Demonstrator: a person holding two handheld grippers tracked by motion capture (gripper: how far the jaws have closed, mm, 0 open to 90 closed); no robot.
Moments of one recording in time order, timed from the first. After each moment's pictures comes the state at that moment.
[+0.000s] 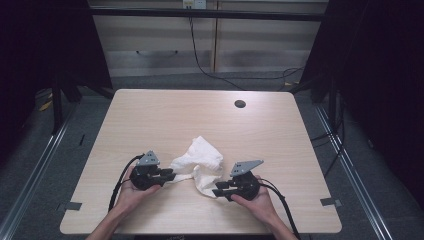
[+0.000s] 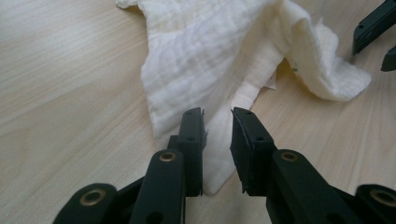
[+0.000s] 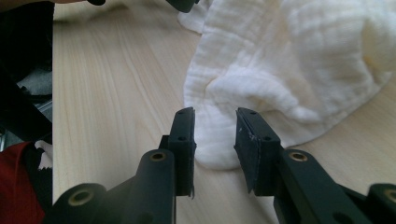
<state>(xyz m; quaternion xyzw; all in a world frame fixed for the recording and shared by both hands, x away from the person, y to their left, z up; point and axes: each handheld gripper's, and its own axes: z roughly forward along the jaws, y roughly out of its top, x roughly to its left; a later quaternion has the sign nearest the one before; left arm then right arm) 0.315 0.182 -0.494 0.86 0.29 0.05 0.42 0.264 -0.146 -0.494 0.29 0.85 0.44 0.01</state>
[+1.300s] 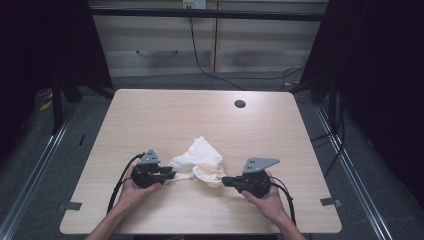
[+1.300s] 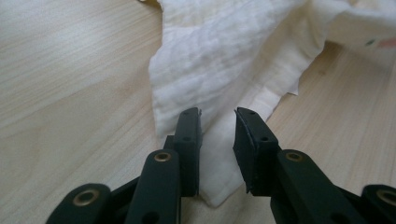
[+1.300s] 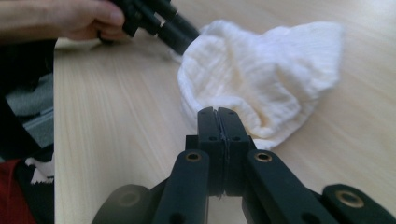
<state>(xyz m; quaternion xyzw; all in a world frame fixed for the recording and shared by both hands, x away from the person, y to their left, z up) 0.324 0.183 -0.504 0.86 0.30 0.06 0.42 0.258 -0.172 -0.469 0.29 0.82 0.48 0.06</state>
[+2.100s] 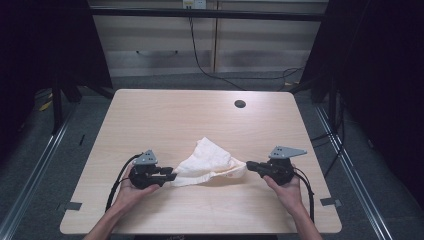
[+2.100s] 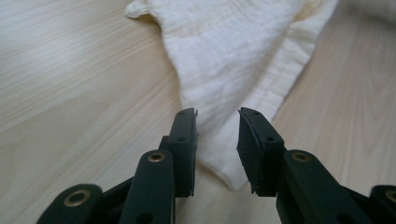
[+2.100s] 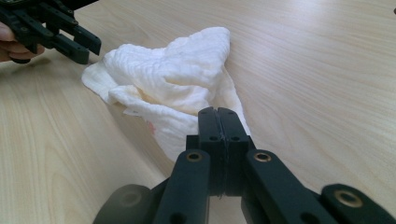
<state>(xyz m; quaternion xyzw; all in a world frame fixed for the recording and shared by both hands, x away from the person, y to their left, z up) 0.317 0.186 -0.496 0.85 0.26 0.03 0.45 0.279 -0.237 -0.468 0.38 0.78 0.48 0.12</state>
